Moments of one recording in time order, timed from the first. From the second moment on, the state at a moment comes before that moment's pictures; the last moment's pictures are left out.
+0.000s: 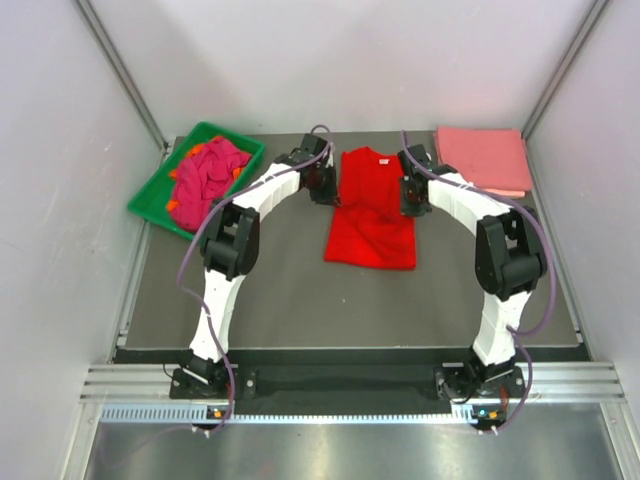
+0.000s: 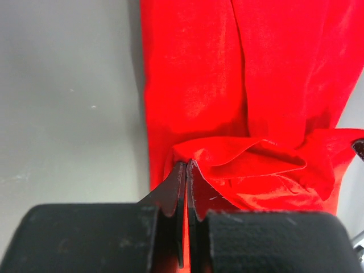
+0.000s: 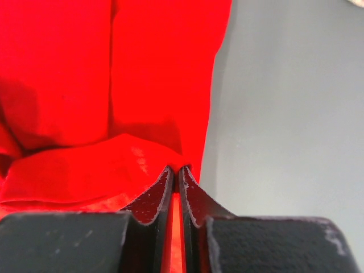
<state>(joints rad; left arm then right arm) -0.44 2.33 1.99 -0.60 0.28 -0.49 0.34 1.92 1.47 -0.62 0.19 0.31</state>
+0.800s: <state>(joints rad) -0.45 2.20 1.86 -0.57 0.31 -0.39 0.35 1.80 1.39 -0.60 0.05 0.37</state>
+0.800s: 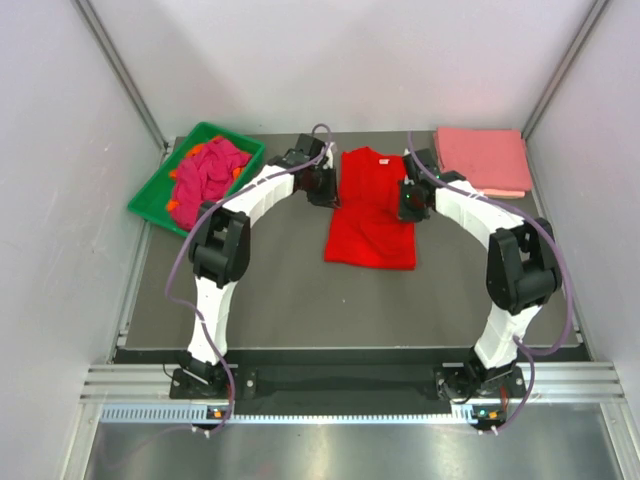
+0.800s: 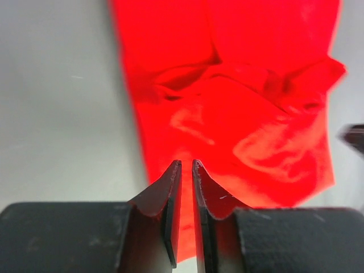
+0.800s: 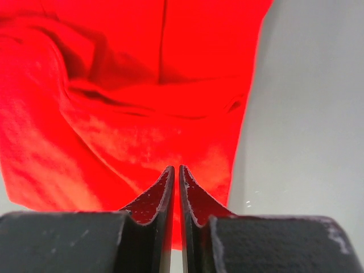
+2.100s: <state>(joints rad) -0.41 2.01 1.60 -0.55 0.36 -0.38 0.24 1.61 1.18 -0.60 -0.06 0.31</state>
